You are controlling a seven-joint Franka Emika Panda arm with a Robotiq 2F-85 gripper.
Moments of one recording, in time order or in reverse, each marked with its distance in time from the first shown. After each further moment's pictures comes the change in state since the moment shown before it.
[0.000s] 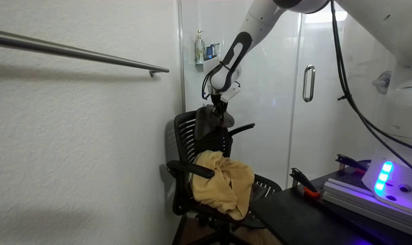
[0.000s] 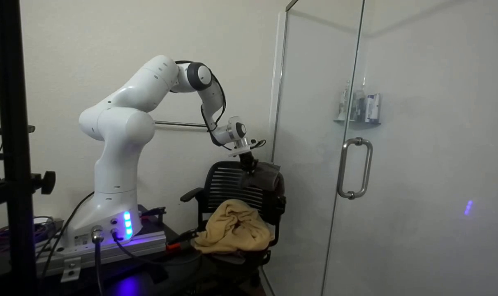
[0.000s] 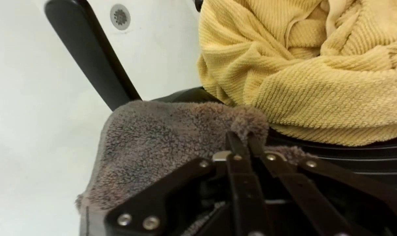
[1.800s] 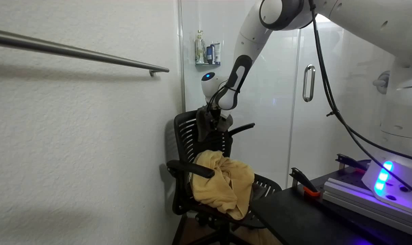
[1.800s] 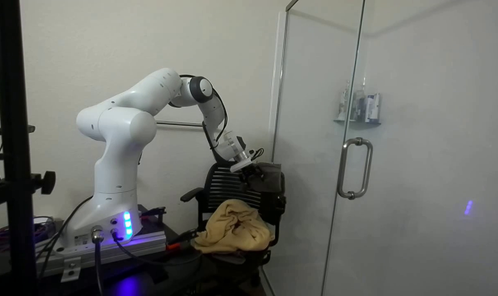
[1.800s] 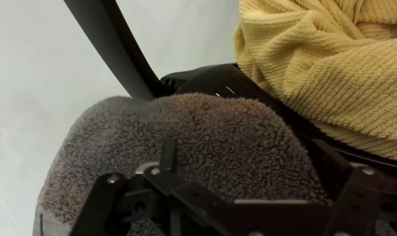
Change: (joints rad) arm 0.079 0.196 -0.120 0.100 -0.269 0.173 0.217
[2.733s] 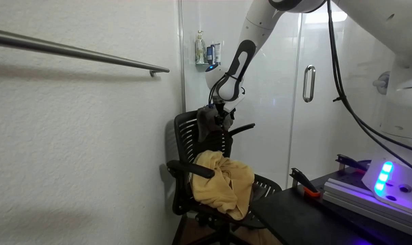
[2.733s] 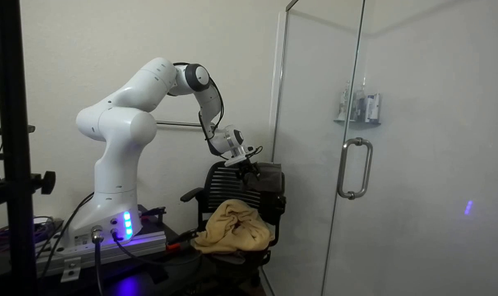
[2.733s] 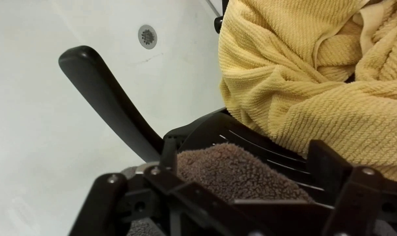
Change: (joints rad) arm 0.007 -0.154 0.012 -0.172 0.136 -0.106 0.023
